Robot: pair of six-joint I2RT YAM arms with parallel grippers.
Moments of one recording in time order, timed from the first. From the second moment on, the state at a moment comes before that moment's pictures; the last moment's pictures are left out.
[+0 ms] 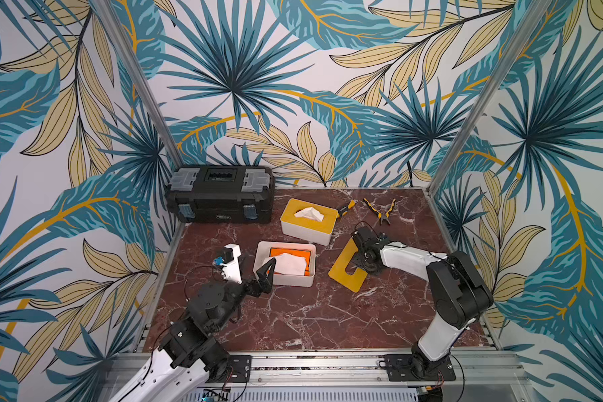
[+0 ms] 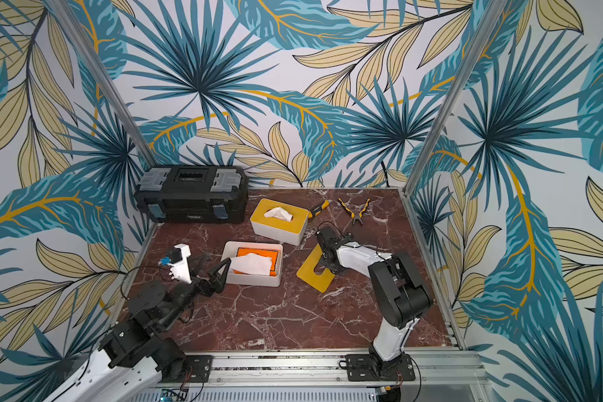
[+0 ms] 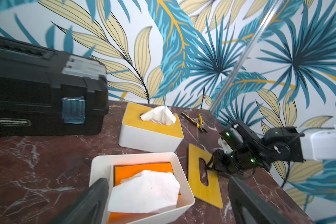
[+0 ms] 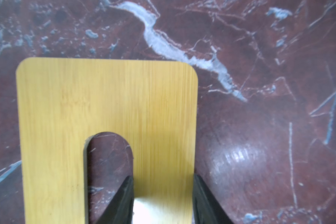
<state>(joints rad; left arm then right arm) -0.68 0.34 0.46 -0.17 -0.27 -0.43 0.41 1.75 0.99 -0.50 0.29 0.98</state>
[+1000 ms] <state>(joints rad) -0.68 0.69 0.42 -0.03 -0.16 -0.38 0.44 1.51 0.89 -0.49 0.22 1.00</state>
